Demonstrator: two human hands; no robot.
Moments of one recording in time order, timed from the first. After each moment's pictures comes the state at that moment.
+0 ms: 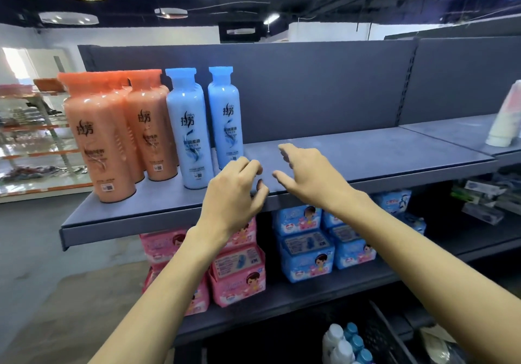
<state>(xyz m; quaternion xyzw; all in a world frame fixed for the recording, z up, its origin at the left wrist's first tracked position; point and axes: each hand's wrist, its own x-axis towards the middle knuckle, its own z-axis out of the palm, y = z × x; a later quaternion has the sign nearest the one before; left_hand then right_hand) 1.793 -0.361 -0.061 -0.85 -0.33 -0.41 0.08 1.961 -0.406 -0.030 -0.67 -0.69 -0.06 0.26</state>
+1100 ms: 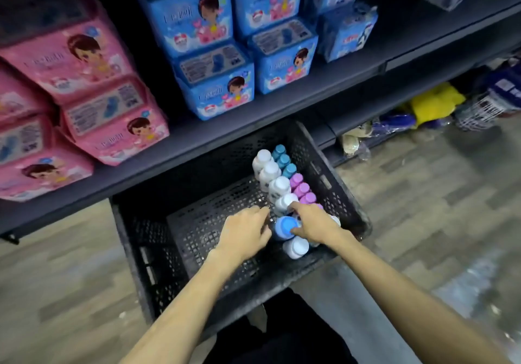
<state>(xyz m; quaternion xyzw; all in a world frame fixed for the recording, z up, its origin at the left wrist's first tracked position) 1.879 -0.521 -0.427 -0.92 -0.30 0.08 -0.22 2.057 -0.613 -0.455 -0.79 -0.47 0.39 -0.02</state>
